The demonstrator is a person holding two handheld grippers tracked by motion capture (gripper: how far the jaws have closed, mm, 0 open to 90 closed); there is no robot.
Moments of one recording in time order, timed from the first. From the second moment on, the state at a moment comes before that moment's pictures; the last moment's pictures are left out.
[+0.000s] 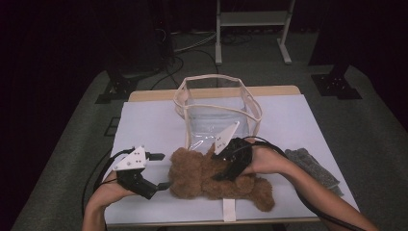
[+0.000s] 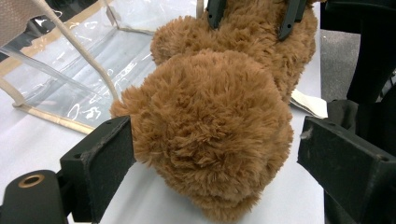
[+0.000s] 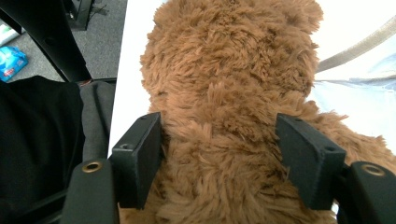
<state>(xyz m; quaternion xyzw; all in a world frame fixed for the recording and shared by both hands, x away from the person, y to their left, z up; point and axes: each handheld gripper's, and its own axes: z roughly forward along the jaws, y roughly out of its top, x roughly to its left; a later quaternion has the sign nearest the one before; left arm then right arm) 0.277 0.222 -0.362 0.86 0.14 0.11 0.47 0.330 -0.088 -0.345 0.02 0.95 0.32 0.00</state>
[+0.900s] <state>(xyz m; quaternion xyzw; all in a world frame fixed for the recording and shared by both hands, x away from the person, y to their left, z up) 0.279 0.224 -0.366 0.86 0.14 0.11 0.47 0.317 -0.079 -0.364 0.02 0.95 0.30 0.02</state>
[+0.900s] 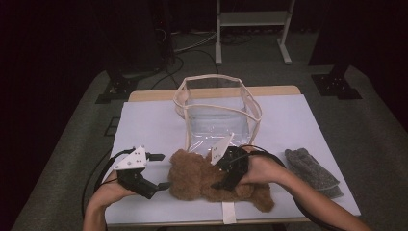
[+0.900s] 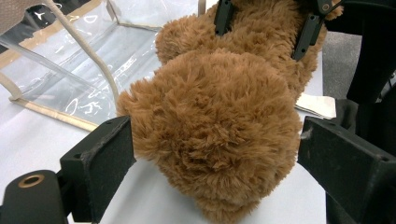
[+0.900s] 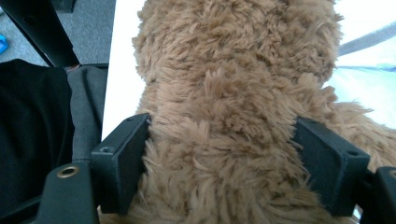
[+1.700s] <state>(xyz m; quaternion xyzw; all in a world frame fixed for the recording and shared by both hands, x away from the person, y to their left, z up) 0.281 0.226 -0.366 0.86 0.15 0.11 0.47 0.320 -0.082 -0.371 0.03 0.96 0.29 0.03</state>
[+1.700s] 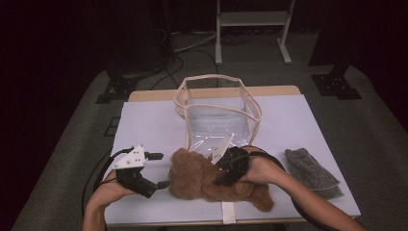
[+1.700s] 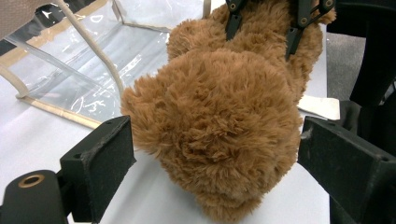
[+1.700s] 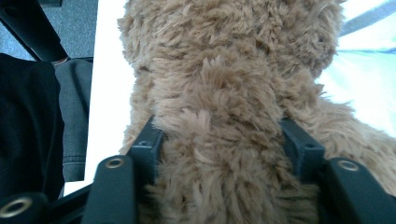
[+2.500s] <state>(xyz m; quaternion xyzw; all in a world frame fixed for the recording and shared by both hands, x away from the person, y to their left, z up) 0.278 0.230 -0.362 0.86 0.15 0.13 0.47 0.319 -0.091 -0.354 0.06 0.95 0.30 0.02</state>
